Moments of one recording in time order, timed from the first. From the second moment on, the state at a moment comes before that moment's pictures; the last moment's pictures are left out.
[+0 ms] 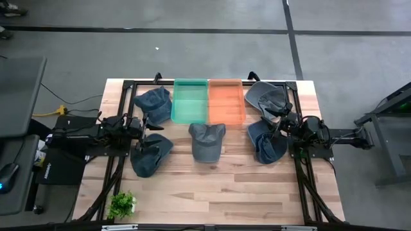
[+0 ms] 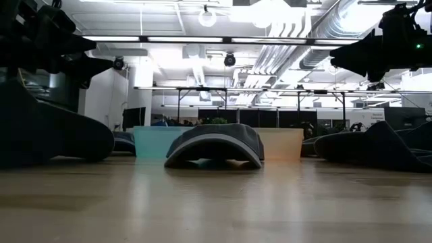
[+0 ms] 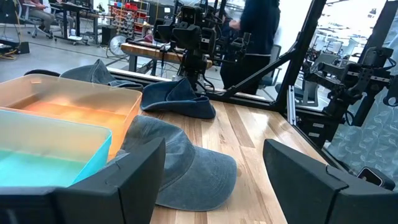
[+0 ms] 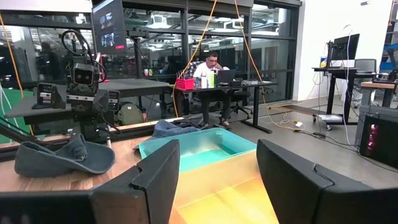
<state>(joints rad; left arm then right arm) 0.05 0.01 0.03 0.00 0.09 -0.19 -0.02 0.03 0.01 0.18 0.46 -0.03</state>
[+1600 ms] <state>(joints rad) 0.05 0.01 0.03 0.00 0.09 -0.19 -0.02 0.03 0.01 0.18 0.46 -0.03</state>
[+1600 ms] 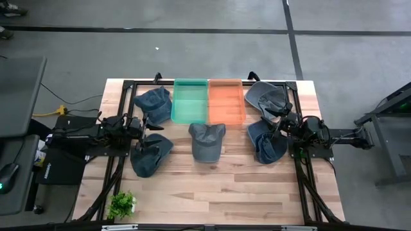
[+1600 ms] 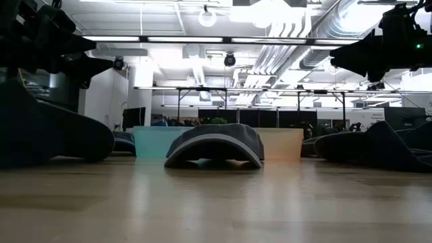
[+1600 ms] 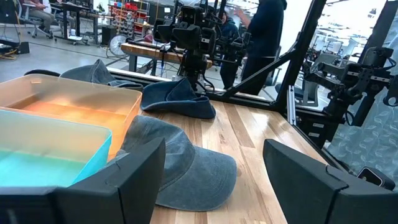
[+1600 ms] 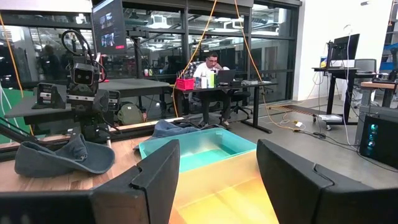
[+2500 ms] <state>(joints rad) 0.05 0.01 0.03 0.00 0.09 -0.19 -0.02 0.03 0.01 0.18 0.45 -0.20</state>
